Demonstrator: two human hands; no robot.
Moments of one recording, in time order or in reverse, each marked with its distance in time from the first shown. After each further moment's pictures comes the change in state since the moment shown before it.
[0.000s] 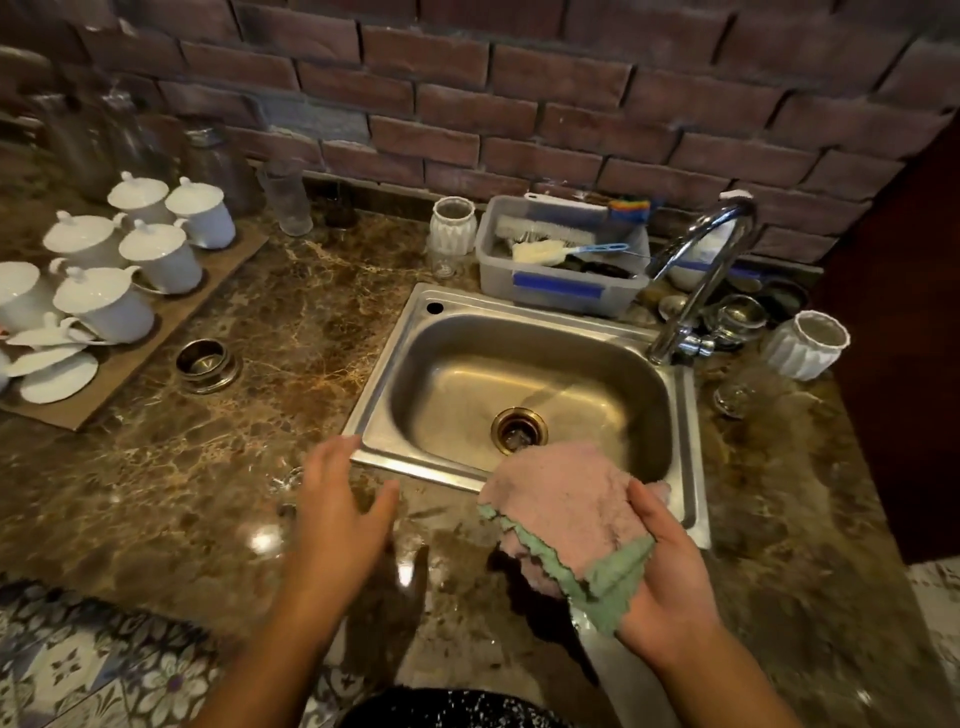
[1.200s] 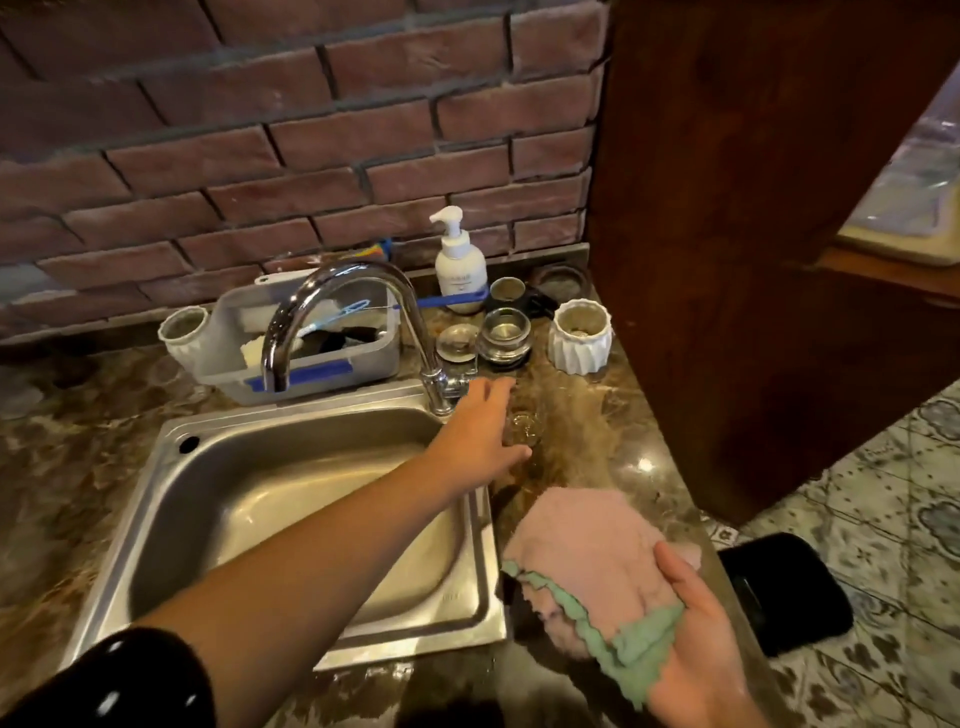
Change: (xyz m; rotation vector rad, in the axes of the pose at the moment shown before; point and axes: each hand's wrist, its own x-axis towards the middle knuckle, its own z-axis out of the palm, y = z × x) left_hand 0.079 0.300 0.368 0.393 -0.711 0.562; right_hand -0.084 -0.206 -0.199 0.367 0.098 -0.281
